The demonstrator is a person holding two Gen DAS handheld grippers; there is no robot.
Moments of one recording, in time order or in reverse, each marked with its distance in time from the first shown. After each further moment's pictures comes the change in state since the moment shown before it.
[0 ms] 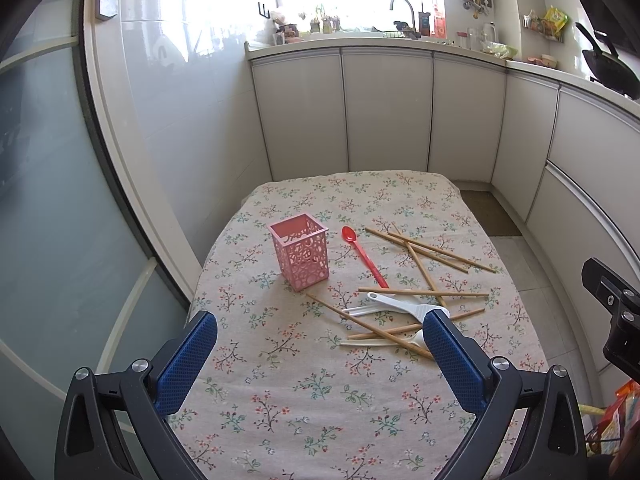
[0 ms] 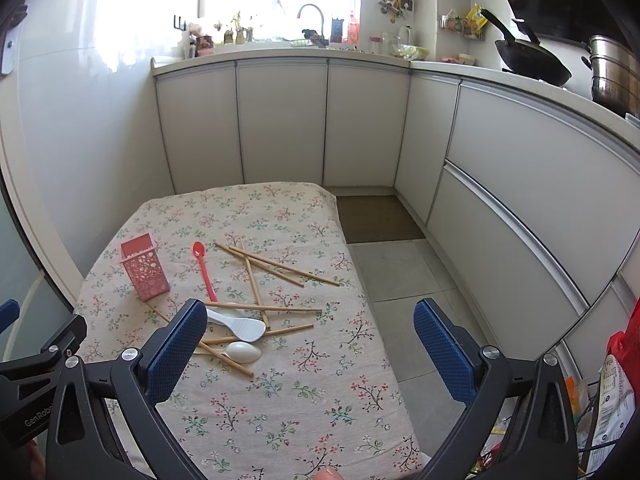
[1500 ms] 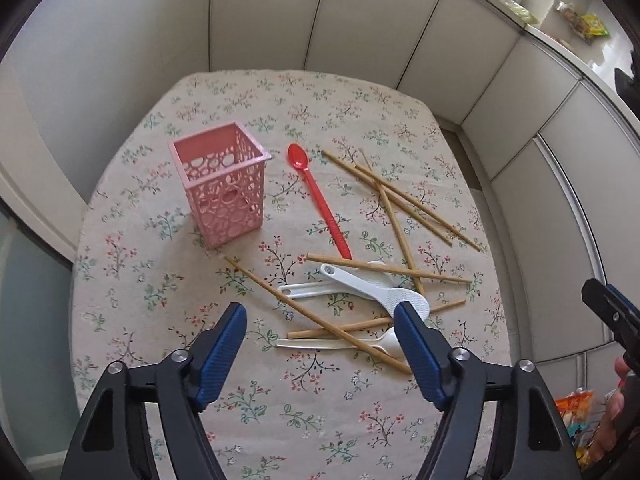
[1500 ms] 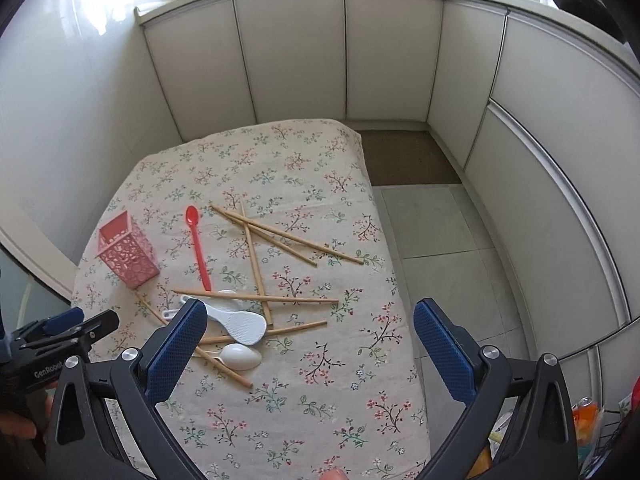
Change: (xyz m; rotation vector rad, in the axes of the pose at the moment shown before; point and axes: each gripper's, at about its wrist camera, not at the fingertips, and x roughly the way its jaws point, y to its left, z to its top) left arm 0.178 0.007 0.026 -0.146 0.408 -0.303; right arm 0.145 -0.025 0.039 0.021 0.314 0.101
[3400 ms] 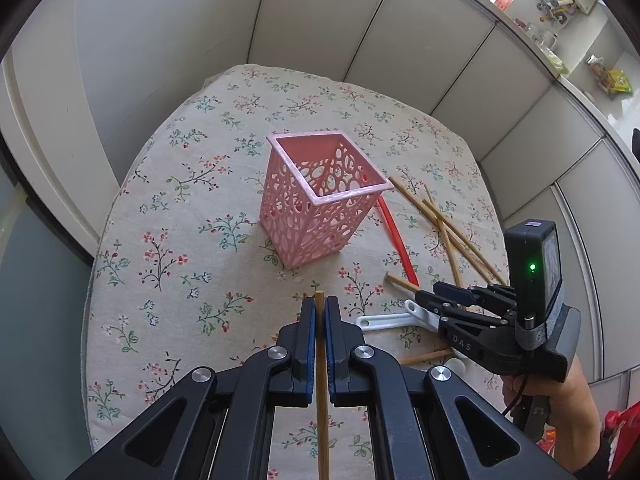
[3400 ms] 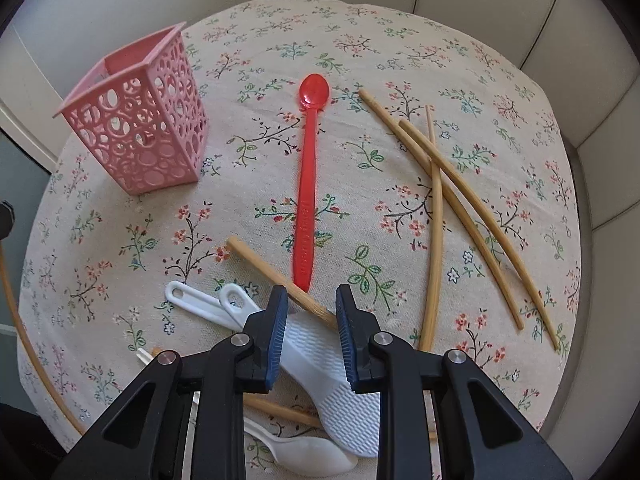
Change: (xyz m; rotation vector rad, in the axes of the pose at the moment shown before) left arm 0.006 0.103 0.005 -0.129 -0.063 -0.030; right arm 0.210 0.166 -0.002 -0.508 0.289 0.206
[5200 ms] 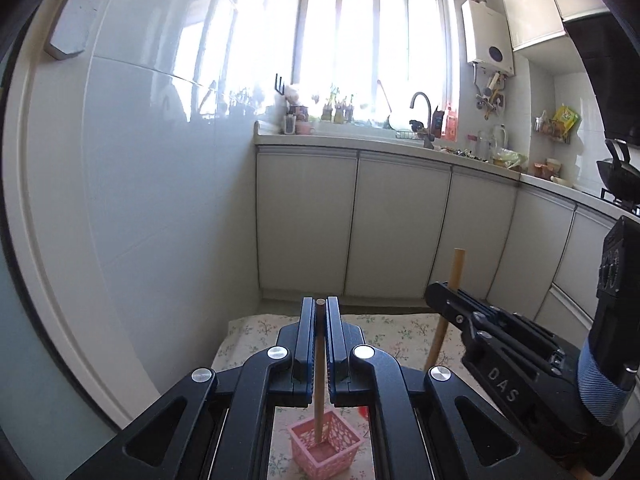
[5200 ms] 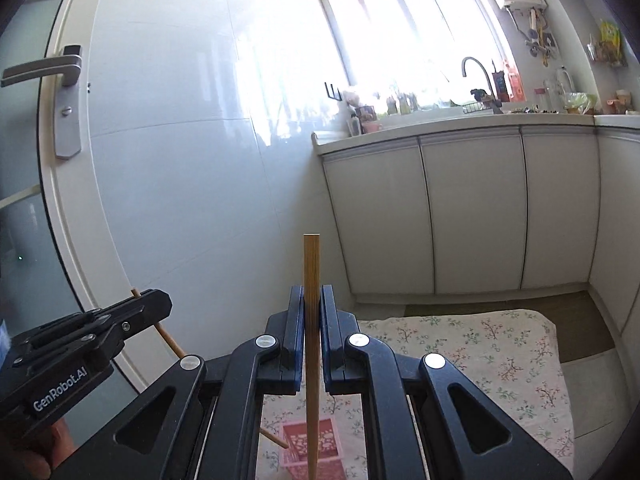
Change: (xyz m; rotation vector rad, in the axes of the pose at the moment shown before) left arm -0.166 -0.071 0.101 0.235 -0.677 0.117; right arm -0.245 0.041 0.082 0.168 -0.975 0.185
